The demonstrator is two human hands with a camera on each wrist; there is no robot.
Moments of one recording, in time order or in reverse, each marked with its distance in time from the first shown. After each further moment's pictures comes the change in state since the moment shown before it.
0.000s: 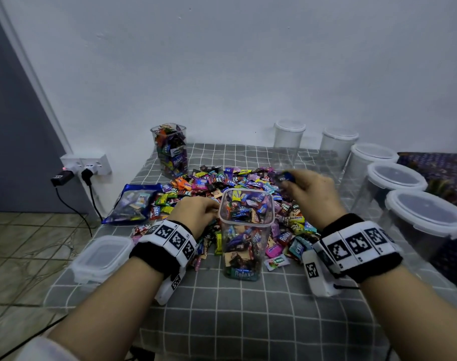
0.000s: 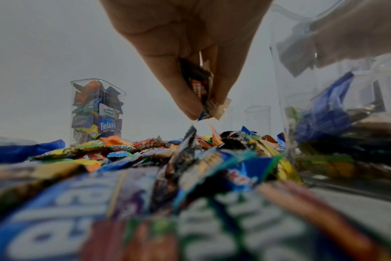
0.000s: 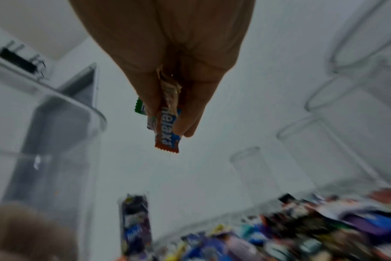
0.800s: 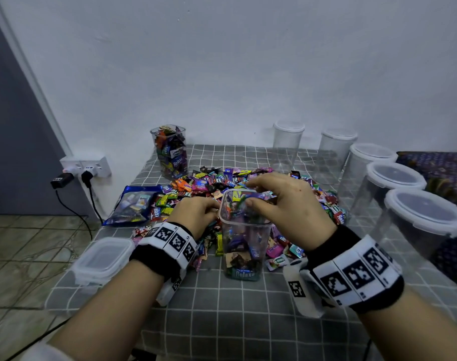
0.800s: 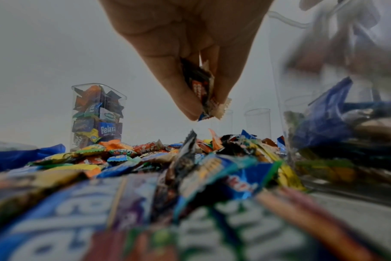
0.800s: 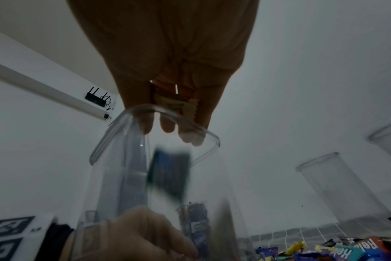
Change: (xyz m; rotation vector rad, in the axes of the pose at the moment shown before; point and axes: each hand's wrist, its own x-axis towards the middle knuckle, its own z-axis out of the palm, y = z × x) left_hand -0.002 -0.001 0.001 -0.042 0.033 0.005; right_hand -0.028 -0.059 0.004 -0.057 -0.092 -0.255
